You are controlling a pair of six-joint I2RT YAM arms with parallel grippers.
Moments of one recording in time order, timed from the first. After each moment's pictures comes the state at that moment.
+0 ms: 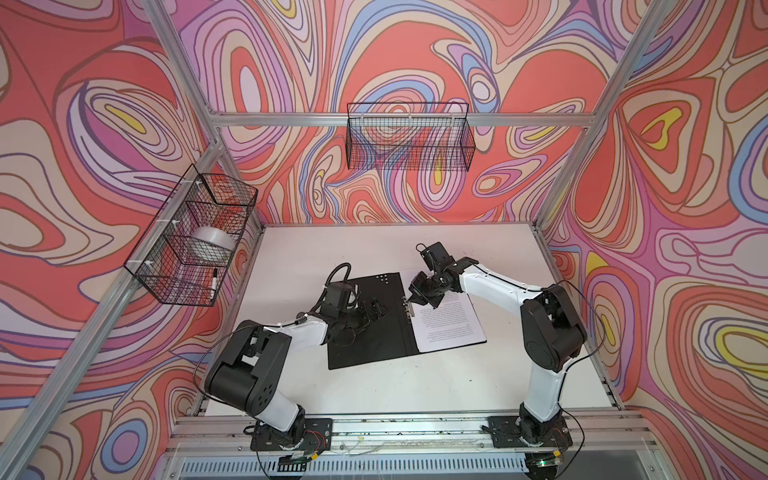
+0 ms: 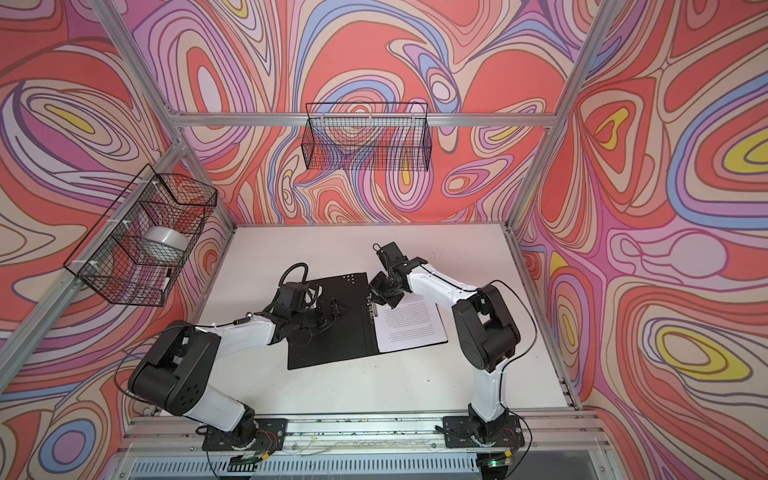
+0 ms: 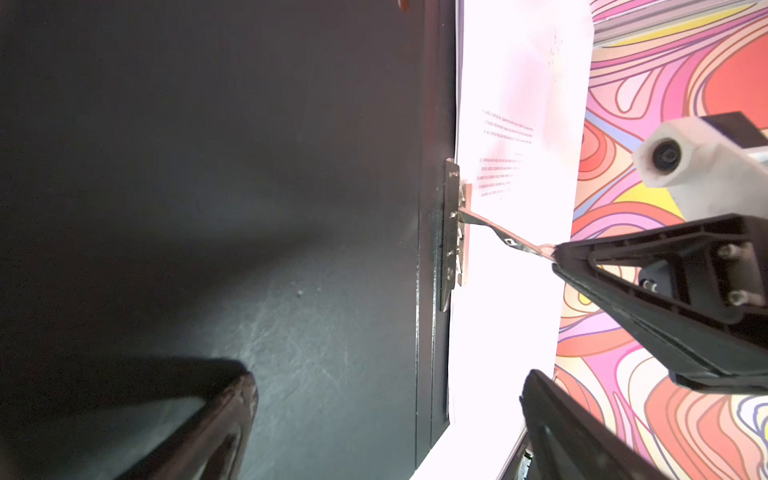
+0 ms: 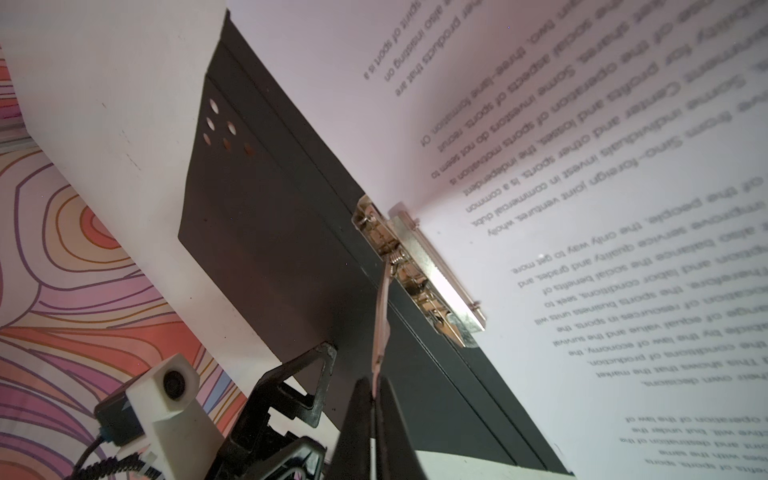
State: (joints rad) left arm -0.39 1.57 0.63 0.13 0.50 -0.86; right arm 0.52 1.90 1.41 -0.61 -0.35 1.20
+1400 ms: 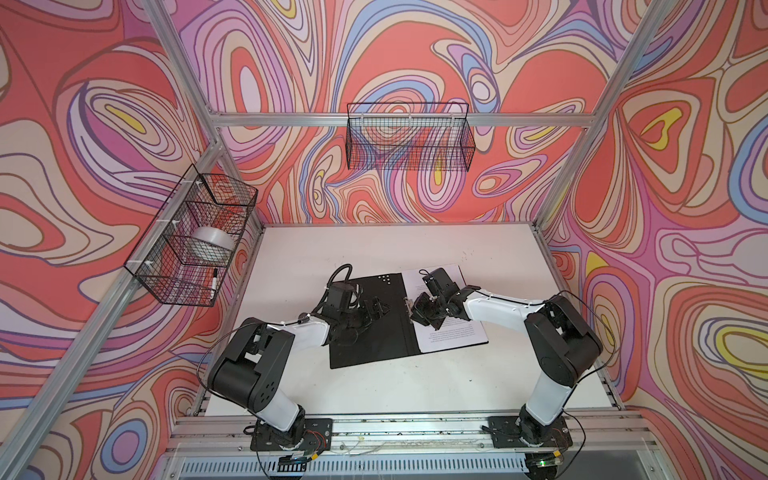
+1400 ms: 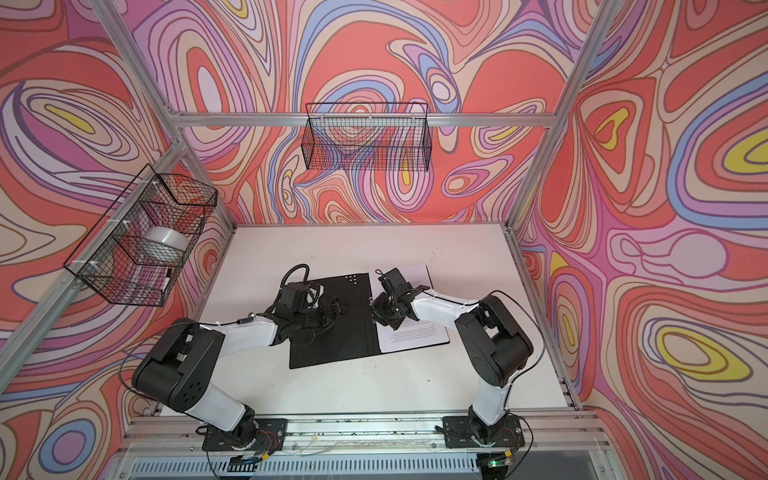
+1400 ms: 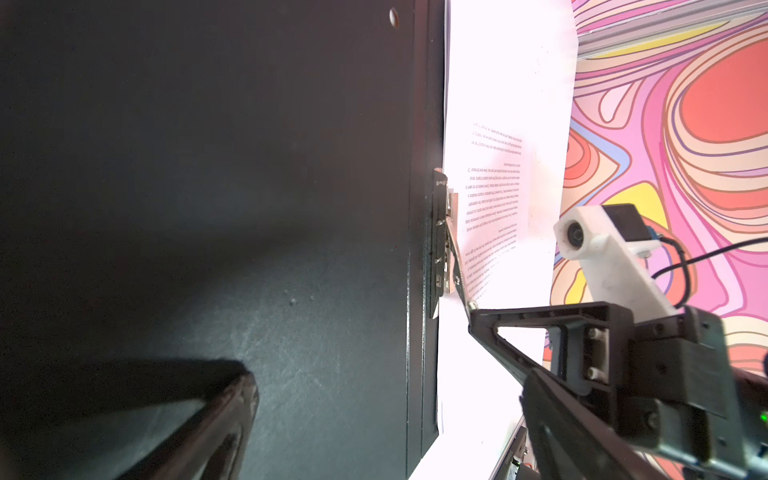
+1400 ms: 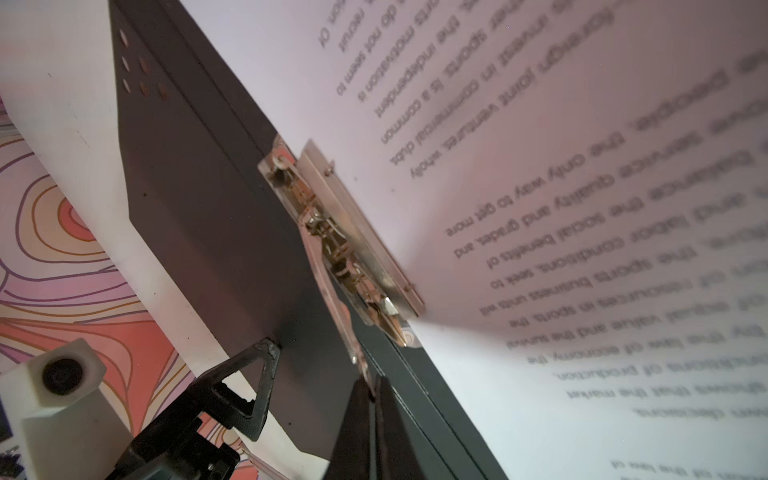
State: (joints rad) left arm -0.39 1.59 0.62 0.19 0.49 -0.90; right arm 0.60 1.78 1.04 -0.30 -0.28 1.27
